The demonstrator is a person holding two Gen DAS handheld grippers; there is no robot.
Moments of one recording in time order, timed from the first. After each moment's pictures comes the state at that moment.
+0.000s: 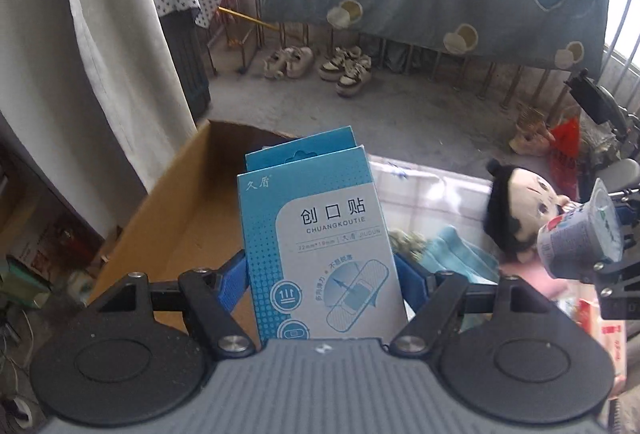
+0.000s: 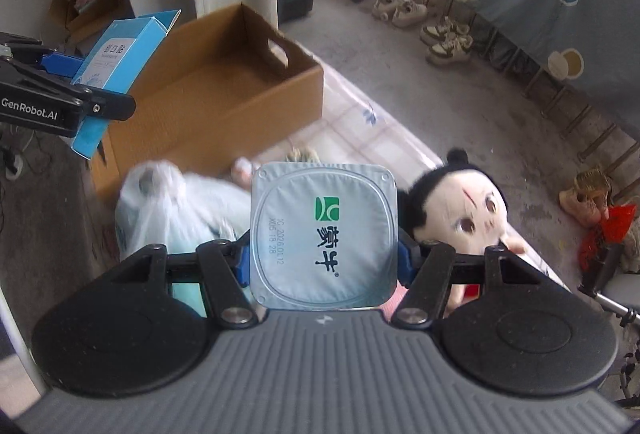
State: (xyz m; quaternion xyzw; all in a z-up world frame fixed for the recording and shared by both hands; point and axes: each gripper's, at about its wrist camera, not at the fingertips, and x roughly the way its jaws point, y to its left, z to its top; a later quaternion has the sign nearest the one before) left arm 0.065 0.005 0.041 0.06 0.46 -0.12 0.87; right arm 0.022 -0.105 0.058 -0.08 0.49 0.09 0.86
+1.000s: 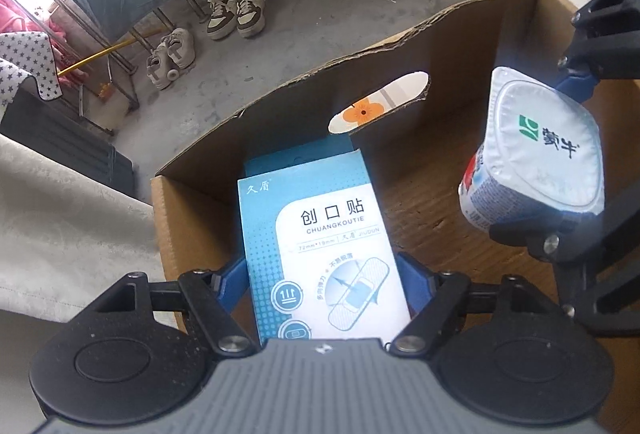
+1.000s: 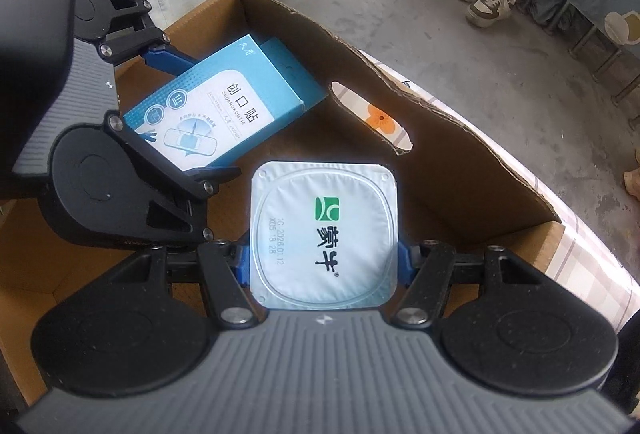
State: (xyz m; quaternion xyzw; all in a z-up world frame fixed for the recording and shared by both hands) left arm 0.361 0.086 -0.173 0.37 0.45 -0.32 0.74; right arm 0.339 0.108 -0.155 -0.02 0.57 0.03 0.82
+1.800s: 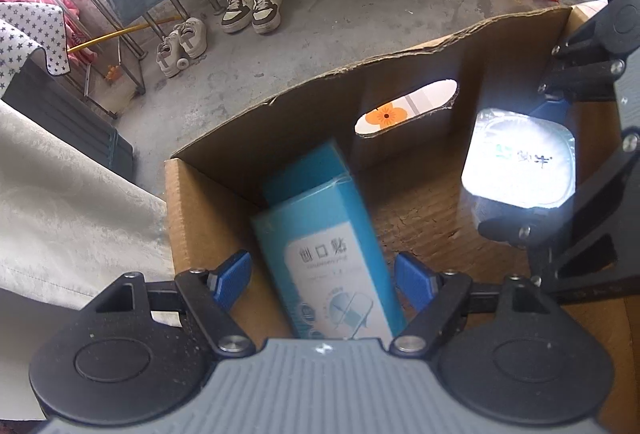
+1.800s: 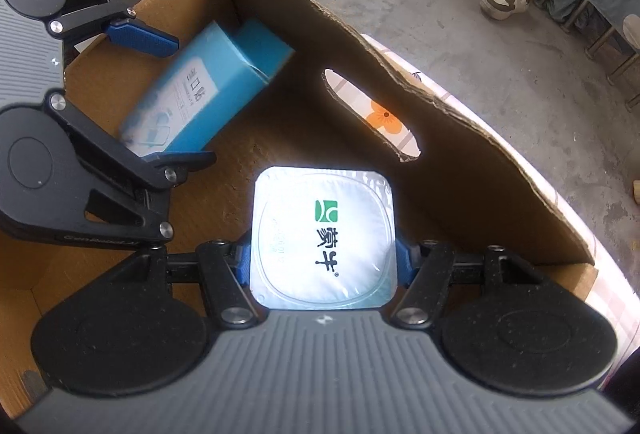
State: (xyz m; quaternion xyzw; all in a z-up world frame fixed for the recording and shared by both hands) left arm 0.384 0.093 -0.177 0.34 0.46 -0.31 0.76; right arm 0.359 0.094 -0.179 -0.04 0.59 0.05 0.81
